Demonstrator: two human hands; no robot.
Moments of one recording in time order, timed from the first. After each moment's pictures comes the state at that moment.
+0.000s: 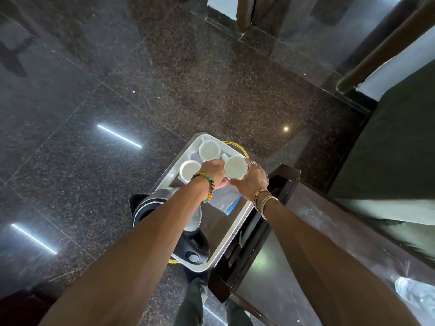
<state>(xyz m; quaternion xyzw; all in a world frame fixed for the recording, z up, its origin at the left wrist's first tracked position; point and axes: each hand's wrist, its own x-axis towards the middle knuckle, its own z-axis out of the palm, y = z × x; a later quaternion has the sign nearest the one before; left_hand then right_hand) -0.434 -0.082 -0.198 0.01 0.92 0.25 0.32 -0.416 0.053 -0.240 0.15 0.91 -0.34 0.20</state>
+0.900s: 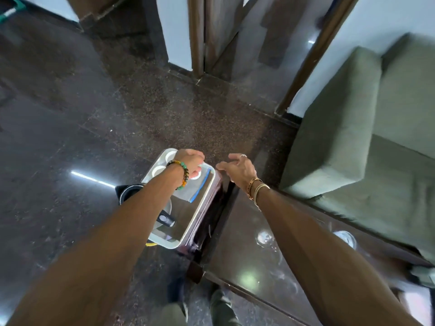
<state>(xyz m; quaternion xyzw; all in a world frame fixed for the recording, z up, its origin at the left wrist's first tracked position) -0.362 -0.020 -0.013 -0.25 0.70 0.60 0.30 -0.331 0.149 -0.051 0.23 0.83 -0.48 0.17</state>
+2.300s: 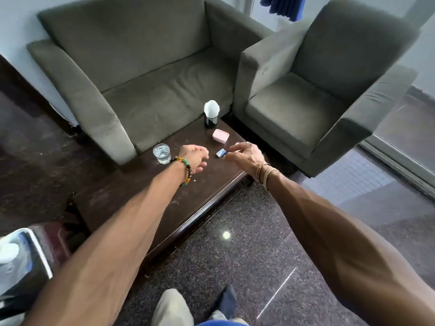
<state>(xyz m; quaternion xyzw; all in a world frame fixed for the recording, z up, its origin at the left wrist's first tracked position) 0.120 0.349 0.033 0.24 0.72 0.39 0.52 0.286 0.409 0.020 0.62 0.63 -0.44 -0.16</state>
